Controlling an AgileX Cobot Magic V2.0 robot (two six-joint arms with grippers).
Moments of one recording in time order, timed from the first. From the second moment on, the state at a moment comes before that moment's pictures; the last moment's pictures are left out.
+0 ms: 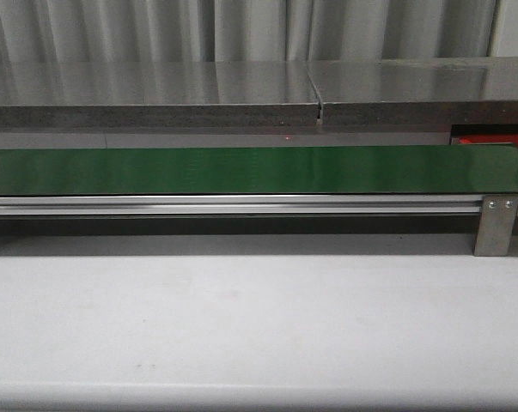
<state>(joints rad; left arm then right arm) 0.03 0.71 -0.60 -0.37 0.46 0.28 -0.13 0.55 -0.55 0.45 0.58 -0.44</state>
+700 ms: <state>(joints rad) 0.43 1.51 -1.20 -0.40 0.56 0.27 -0.13 0.55 -0.55 0.45 0.58 -0.44</state>
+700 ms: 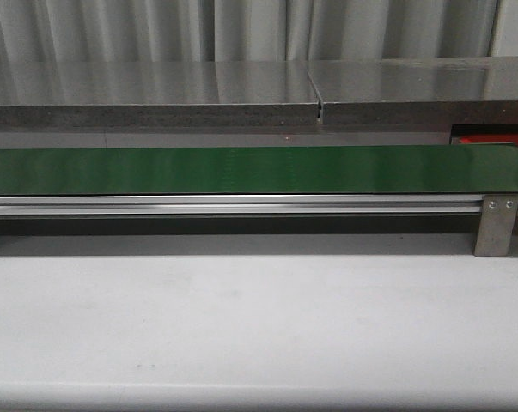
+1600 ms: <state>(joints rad) 0.44 2.06 -1.61 -0.34 0.59 0.27 -0.13 0.55 -0.55 0.45 0.58 -0.44</state>
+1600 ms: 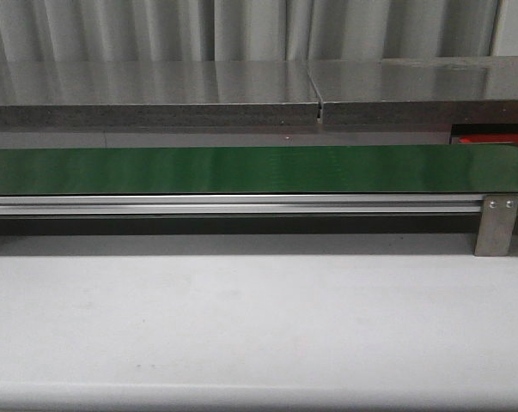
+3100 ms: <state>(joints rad) 0.44 2.17 -1.68 -0.34 0.63 0.27 -0.13 0.55 -0.55 0.45 0.58 -0.44</state>
